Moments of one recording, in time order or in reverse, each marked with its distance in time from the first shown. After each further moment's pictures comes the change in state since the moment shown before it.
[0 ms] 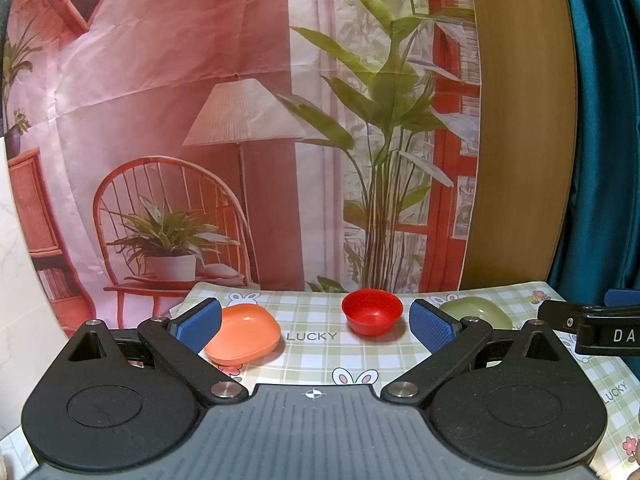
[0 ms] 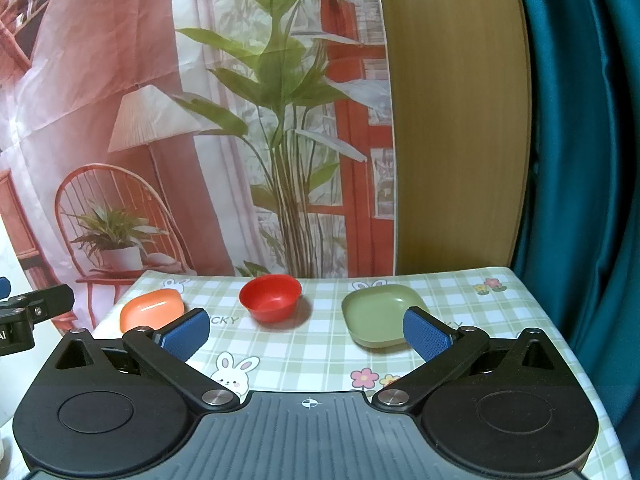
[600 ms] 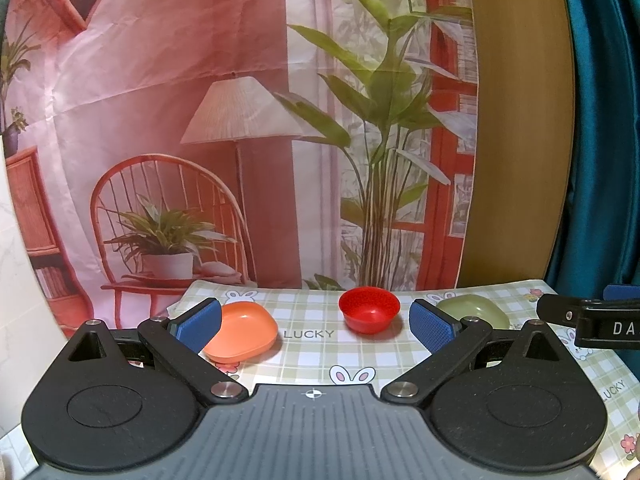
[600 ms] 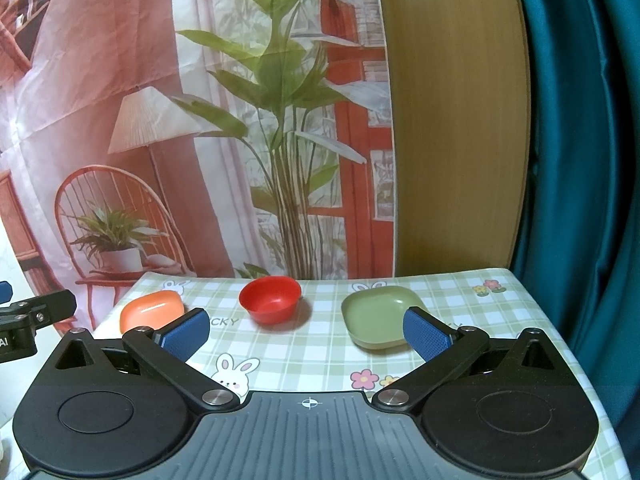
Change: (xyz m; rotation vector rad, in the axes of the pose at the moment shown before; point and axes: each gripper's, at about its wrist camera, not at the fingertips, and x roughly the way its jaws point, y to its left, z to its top) left arm -0.003 -0.003 0.000 -0.002 0.006 -0.012; right arm 0.000 0.000 0.000 0.001 -0.004 -0.002
